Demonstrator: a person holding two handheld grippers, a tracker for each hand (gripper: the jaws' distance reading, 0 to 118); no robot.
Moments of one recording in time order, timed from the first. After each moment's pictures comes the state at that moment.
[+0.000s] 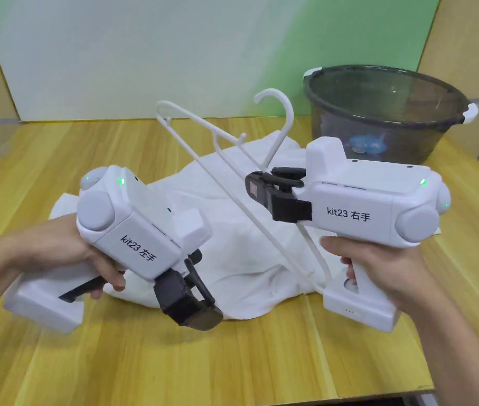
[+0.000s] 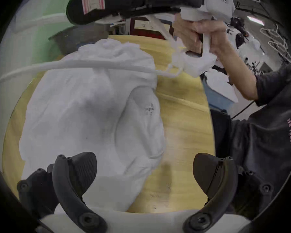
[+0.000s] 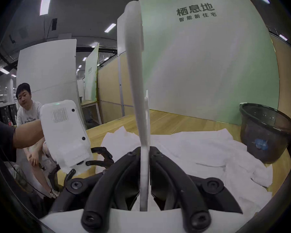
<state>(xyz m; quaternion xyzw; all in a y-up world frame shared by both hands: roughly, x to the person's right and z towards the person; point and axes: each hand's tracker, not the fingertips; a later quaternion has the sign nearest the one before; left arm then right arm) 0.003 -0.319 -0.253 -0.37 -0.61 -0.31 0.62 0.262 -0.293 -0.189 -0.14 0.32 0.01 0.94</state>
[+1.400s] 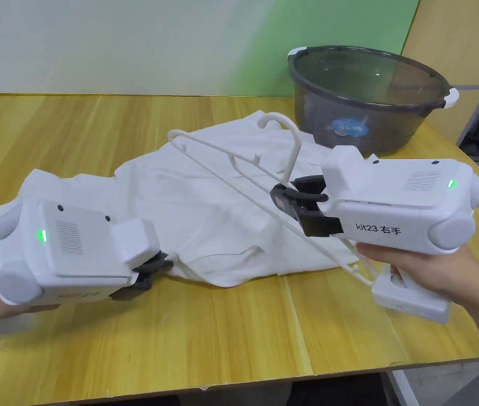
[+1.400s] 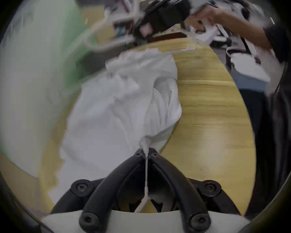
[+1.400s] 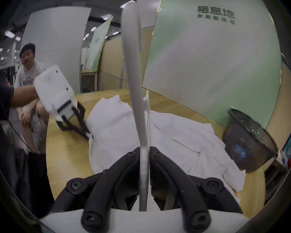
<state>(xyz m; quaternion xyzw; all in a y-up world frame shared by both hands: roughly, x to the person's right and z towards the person) -0.037 -0.343 -0.218 -0.12 -0.51 -0.43 0.73 0.300 -0.298 -0.151 -0.18 0.31 0.18 0.91</state>
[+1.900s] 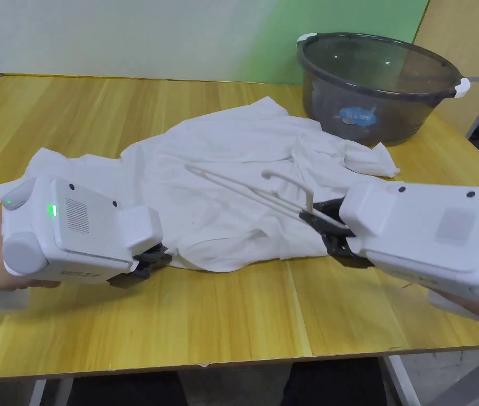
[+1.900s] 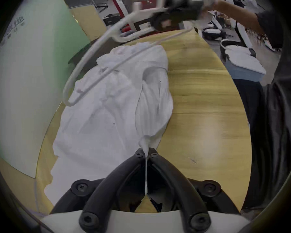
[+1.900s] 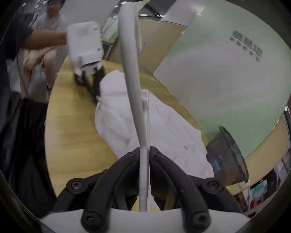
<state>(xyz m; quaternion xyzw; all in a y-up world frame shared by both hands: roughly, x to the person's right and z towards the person) -0.033 -0.345 -0.204 -0.19 -0.53 -0.43 0.71 0.288 -0.306 -0.079 -0.16 0.30 0.38 0.86</state>
